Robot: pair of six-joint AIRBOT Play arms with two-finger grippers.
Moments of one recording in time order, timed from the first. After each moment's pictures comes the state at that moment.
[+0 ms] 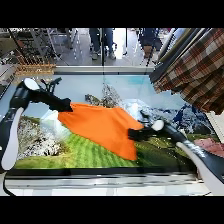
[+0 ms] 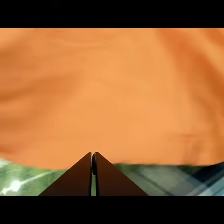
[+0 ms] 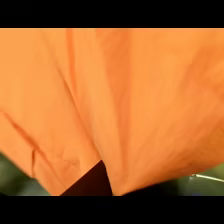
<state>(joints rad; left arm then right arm) -0.01 -1.80 1.83 1.03 -1.46 -1.36 0.16 -1.40 0.92 -1.00 0.89 1.49</state>
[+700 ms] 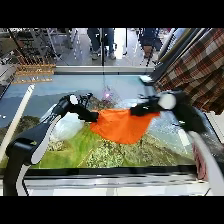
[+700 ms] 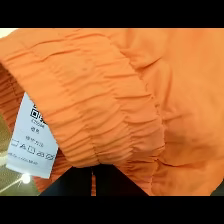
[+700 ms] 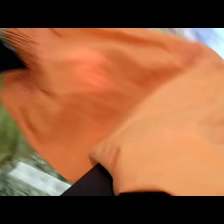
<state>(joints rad) -0.28 -2.02 1.83 1.06 -1.21 -1.43 0.35 -1.39 1.48 -1.35 1.09 1.52</state>
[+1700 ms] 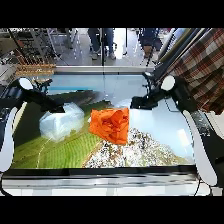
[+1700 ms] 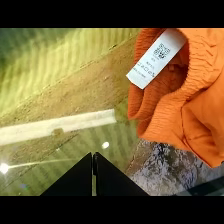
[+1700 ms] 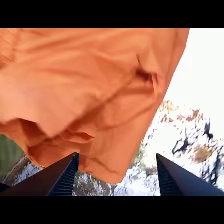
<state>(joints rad) 0.06 -1.77 1.83 1.12 -1.49 -1.53 0.14 -1.61 1.70 -1.17 1.38 1.58</state>
